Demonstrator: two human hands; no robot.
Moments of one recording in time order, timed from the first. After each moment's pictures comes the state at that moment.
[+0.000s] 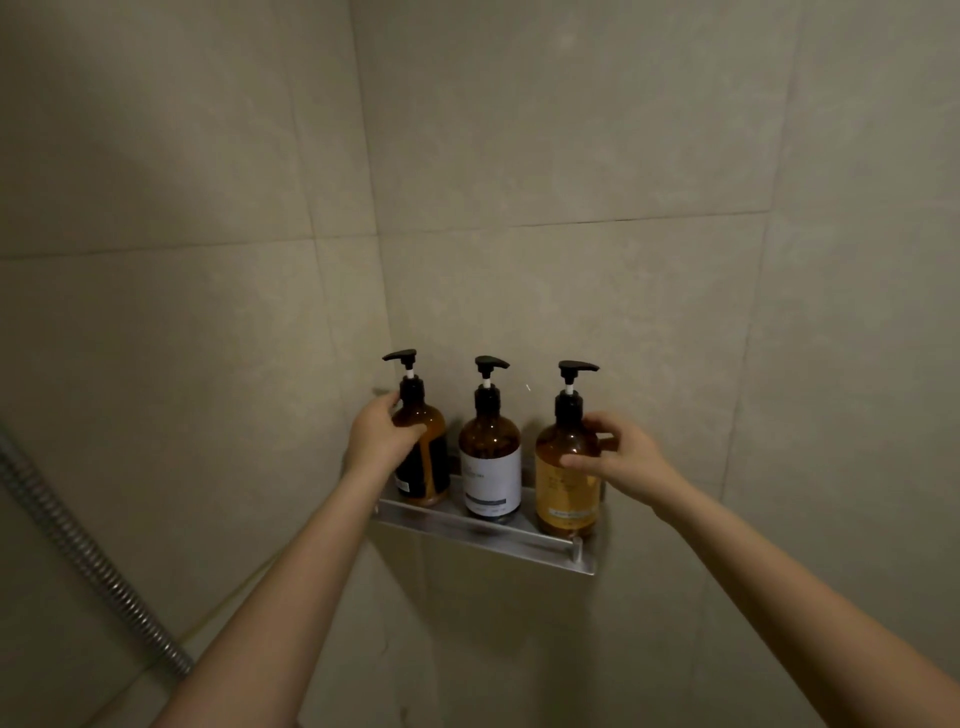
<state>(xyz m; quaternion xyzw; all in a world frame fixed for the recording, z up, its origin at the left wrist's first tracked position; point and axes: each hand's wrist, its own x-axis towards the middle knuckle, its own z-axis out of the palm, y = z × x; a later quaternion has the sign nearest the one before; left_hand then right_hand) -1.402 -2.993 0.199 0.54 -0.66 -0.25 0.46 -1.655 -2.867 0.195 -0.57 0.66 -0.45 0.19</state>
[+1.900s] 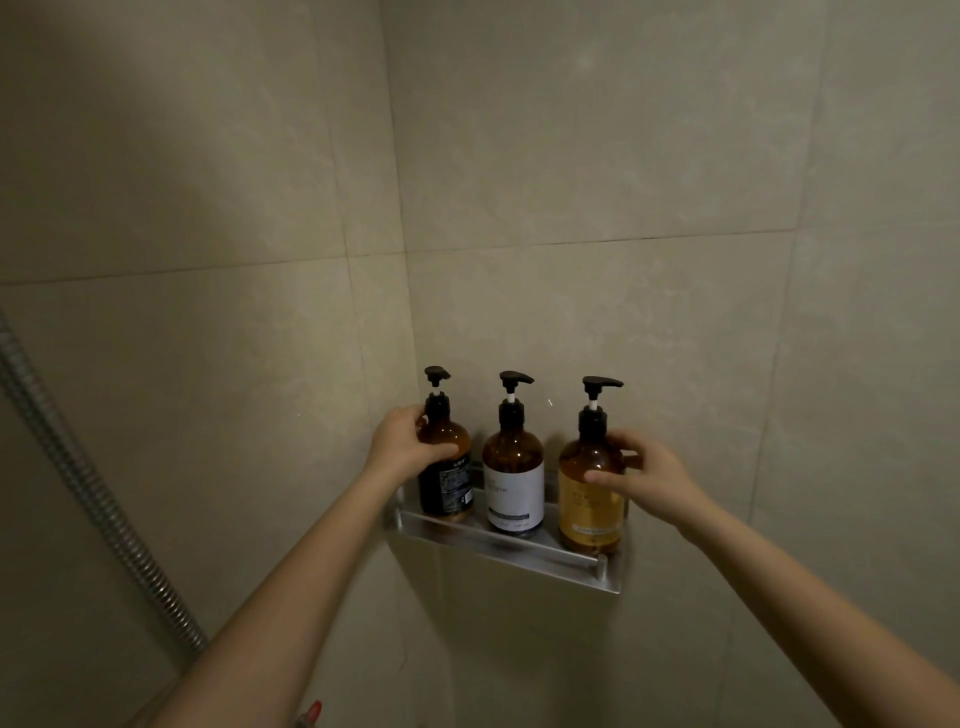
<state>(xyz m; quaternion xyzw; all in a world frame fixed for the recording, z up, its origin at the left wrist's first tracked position) -1.389 -3.004 0.204 0.52 -0.73 -0.21 0.38 -1.649 -2.865 0.196 -0.57 0.67 -0.44 0.18</state>
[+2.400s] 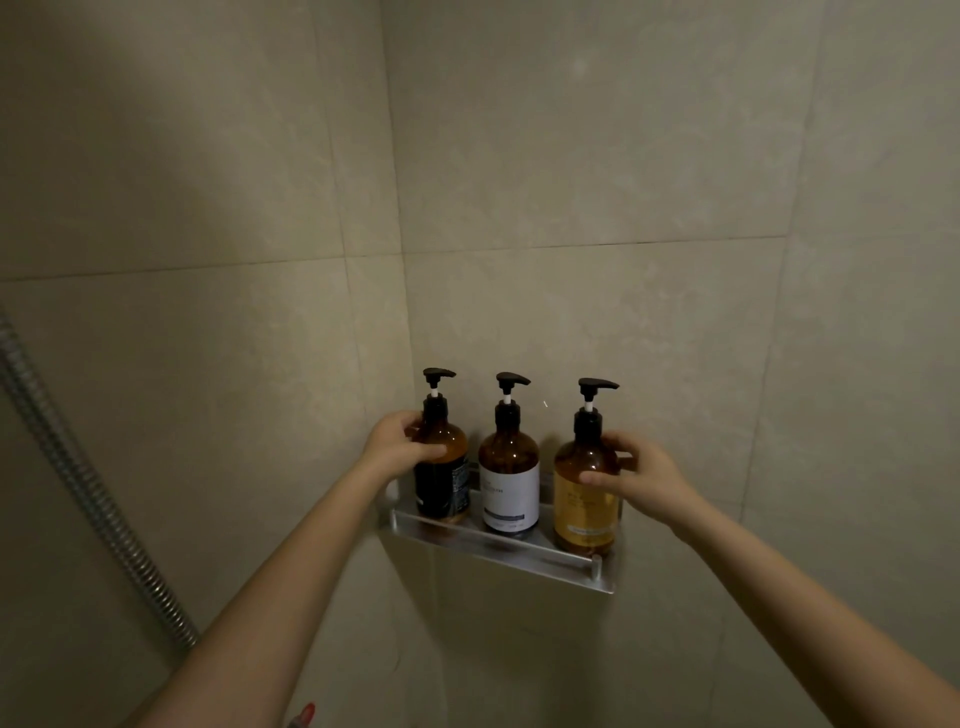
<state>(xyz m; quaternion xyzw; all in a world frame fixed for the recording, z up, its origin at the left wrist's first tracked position) -1.387 -3.006 0.207 0.51 -0.71 -0.30 0.38 -1.647 -2.863 0.199 -0.57 0.68 -0.43 0.18</state>
